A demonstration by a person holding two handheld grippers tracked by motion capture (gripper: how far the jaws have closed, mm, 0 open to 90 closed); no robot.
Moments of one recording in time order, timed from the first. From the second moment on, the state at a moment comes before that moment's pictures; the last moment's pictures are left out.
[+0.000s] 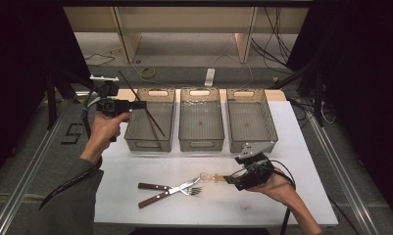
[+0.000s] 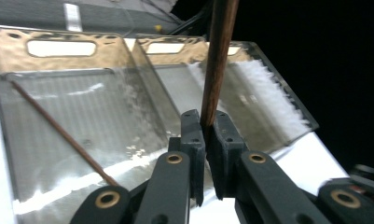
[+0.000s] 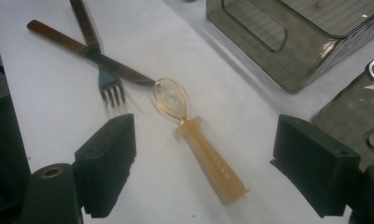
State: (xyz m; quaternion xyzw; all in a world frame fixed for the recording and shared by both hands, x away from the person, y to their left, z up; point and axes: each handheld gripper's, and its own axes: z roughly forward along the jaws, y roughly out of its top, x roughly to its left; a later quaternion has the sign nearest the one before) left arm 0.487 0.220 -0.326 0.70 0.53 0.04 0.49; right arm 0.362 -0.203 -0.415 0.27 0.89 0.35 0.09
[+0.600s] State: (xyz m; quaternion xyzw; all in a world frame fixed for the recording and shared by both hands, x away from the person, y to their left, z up) left arm 0.508 0.212 -0.349 0.71 0.55 0.03 0.44; right arm 0.360 -0.200 -0.419 0.27 0.90 0.34 0.08
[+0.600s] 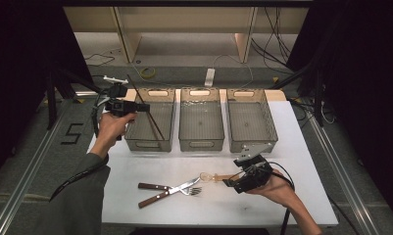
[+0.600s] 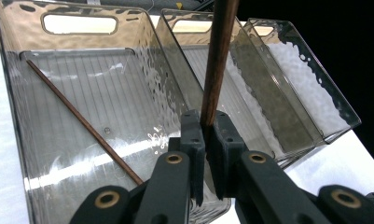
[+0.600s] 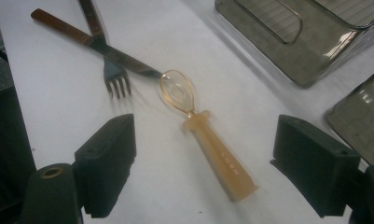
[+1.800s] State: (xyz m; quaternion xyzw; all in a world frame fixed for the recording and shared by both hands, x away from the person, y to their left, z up) left arm 0.522 0.196 -0.386 0.71 0.58 0.02 0.39; right arm 0.358 -0.198 -0.421 0.26 0.90 0.35 0.08
